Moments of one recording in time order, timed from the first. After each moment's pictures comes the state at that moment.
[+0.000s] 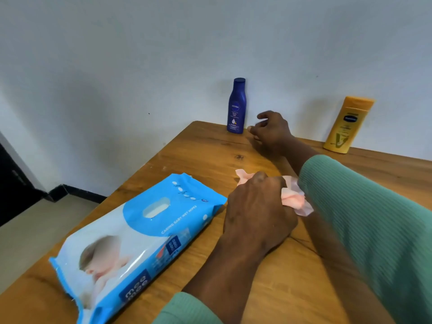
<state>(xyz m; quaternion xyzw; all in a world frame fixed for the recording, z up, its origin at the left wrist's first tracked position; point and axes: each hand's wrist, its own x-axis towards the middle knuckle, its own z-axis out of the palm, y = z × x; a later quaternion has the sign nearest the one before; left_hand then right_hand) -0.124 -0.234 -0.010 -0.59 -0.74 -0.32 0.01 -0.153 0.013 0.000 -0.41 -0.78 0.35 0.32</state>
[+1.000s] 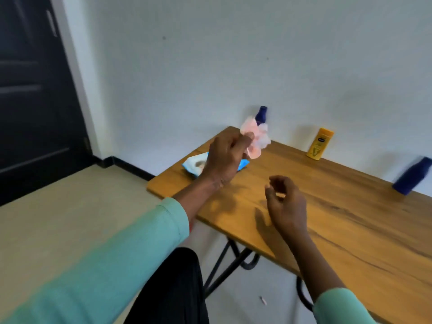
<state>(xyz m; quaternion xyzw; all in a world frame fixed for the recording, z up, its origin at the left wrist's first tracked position) -0.101 -0.471 0.098 -0.42 -0.59 -0.68 -0.08 0.058 -0.382 0.020 -0.35 -0.78 0.28 0.42</state>
